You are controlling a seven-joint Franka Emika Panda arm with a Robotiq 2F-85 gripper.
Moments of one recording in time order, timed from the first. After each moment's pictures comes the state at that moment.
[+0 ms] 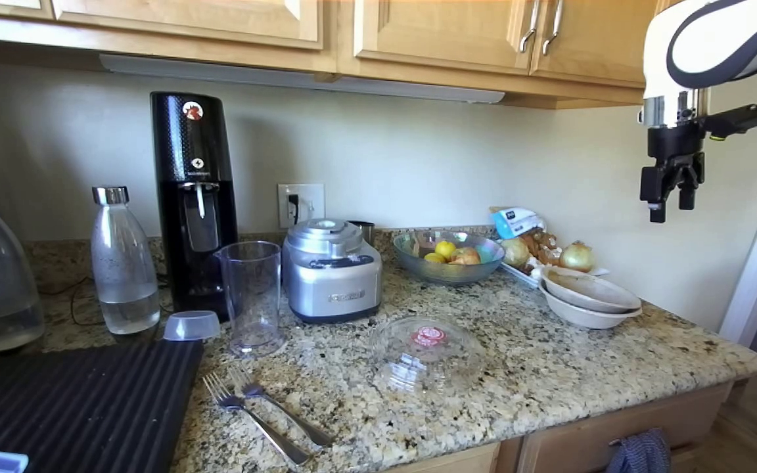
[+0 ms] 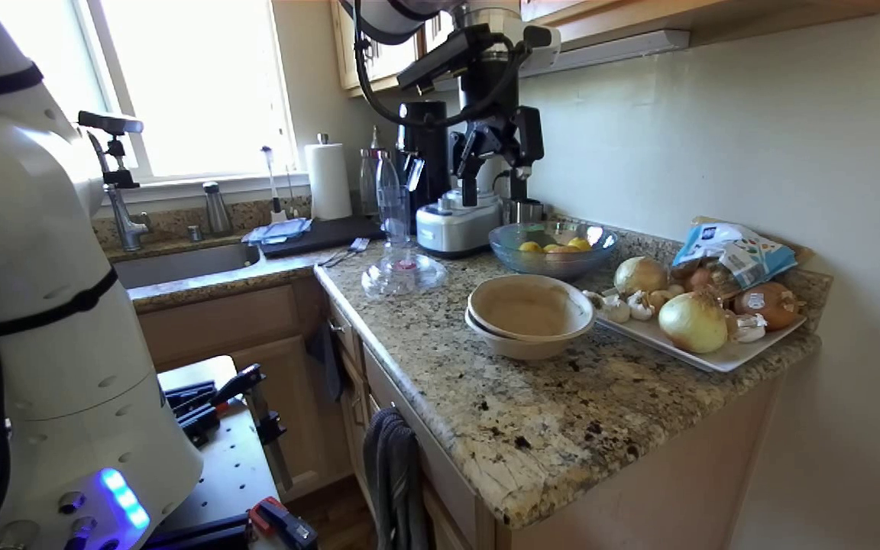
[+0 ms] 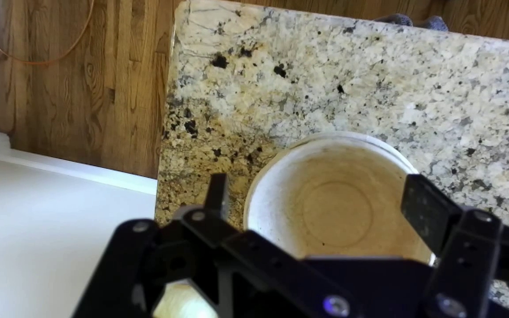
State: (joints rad) arm -0.06 -0.17 -0.02 -2.25 -0.24 1.98 -0.02
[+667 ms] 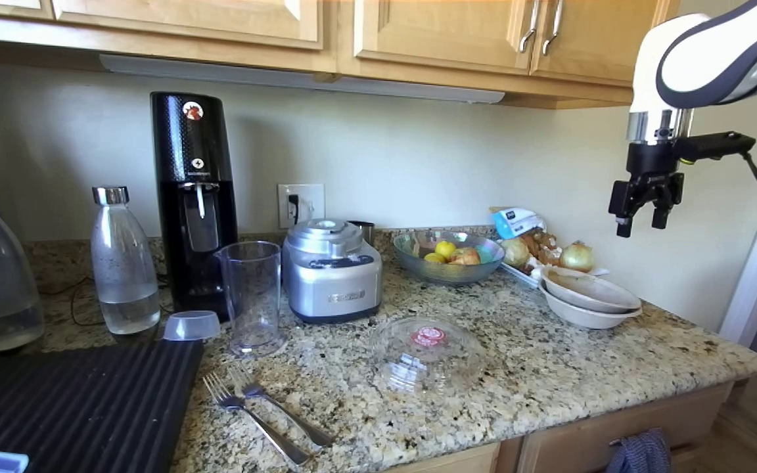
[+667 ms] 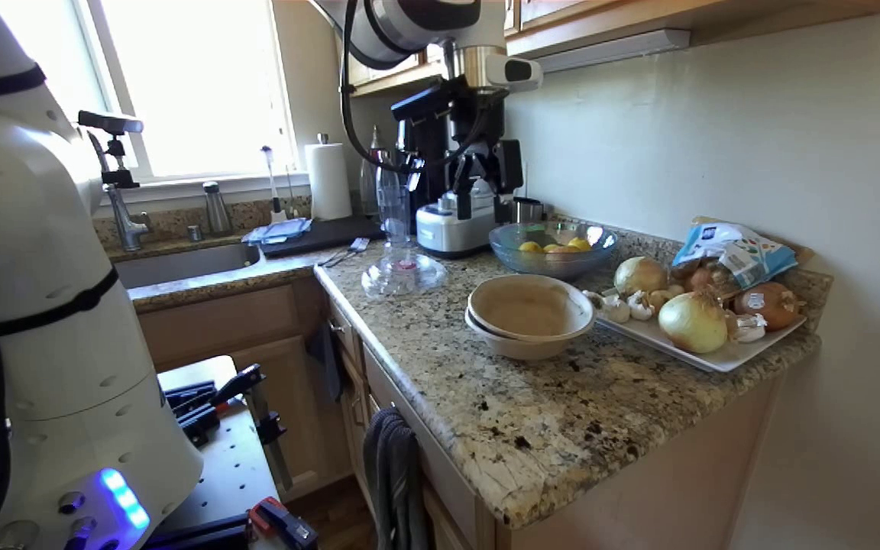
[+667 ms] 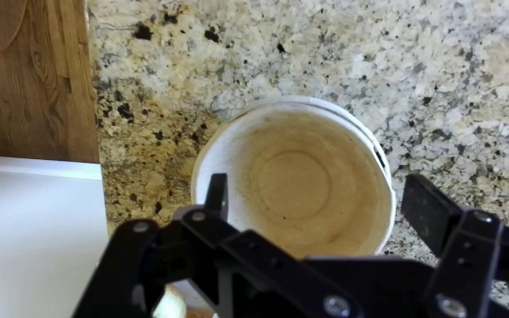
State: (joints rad) arm -0.04 -0.15 0.01 -2.33 -0.14 2.17 0.10
